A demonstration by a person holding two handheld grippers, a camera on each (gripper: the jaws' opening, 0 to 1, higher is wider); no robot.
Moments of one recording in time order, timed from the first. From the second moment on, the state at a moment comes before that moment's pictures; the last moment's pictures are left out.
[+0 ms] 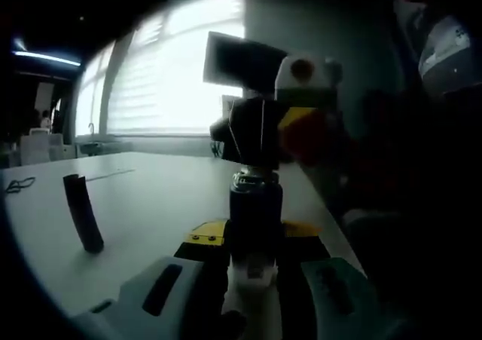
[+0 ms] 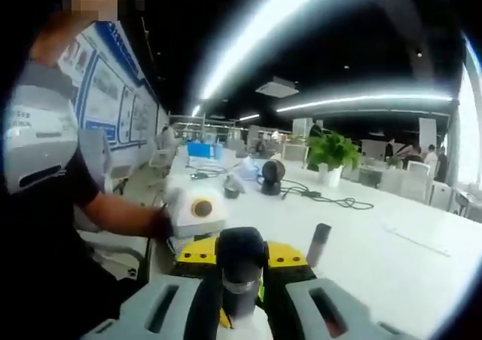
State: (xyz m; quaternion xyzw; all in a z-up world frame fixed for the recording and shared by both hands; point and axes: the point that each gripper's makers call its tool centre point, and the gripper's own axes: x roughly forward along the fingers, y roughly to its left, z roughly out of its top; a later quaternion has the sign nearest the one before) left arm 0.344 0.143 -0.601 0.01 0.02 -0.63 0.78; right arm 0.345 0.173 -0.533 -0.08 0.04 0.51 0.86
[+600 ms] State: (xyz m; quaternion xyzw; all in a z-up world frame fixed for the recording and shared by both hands) left arm 0.344 0.144 -0.601 0.02 0.02 -0.62 0.78; right arm 0.348 0.172 -0.533 -0.06 0.02 0.50 0.87
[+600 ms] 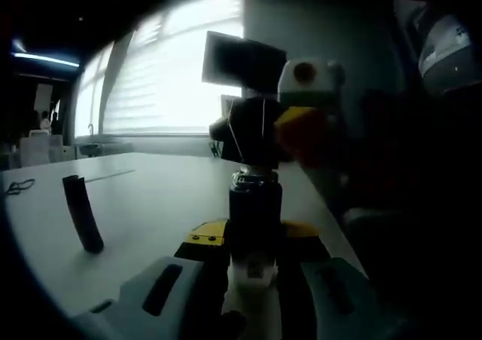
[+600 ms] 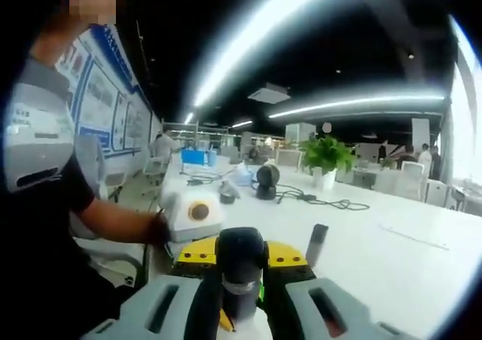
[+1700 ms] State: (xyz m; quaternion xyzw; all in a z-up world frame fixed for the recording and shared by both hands) left arm 0.338 0.140 -0.601 0.02 0.02 -0.62 0.78; right arm 0.347 0.163 -0.533 -0.03 0.01 0.34 0.94
